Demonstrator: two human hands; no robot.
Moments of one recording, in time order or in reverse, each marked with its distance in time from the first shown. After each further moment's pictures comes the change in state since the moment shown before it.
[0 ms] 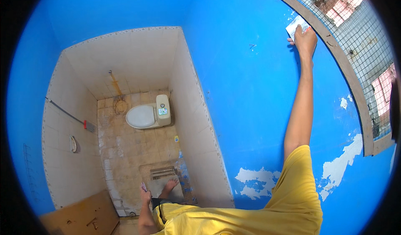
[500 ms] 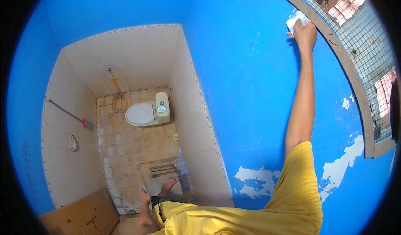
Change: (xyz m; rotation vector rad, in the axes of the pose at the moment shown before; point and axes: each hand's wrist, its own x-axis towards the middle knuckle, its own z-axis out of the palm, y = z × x) left_hand 0.046 -0.066 0.007 0.067 0.097 0.172; right_hand 0.003 -0.008 0.010 -0.004 0.037 -0.025
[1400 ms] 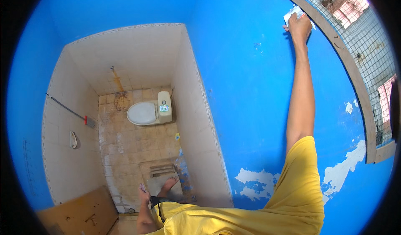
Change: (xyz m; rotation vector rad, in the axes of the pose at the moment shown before) left_hand 0.007 -0.005 -0.003 -0.066 -0.014 -0.012; right_hand 0.015 -0.003 0.033 0.020 -0.012 -0.052
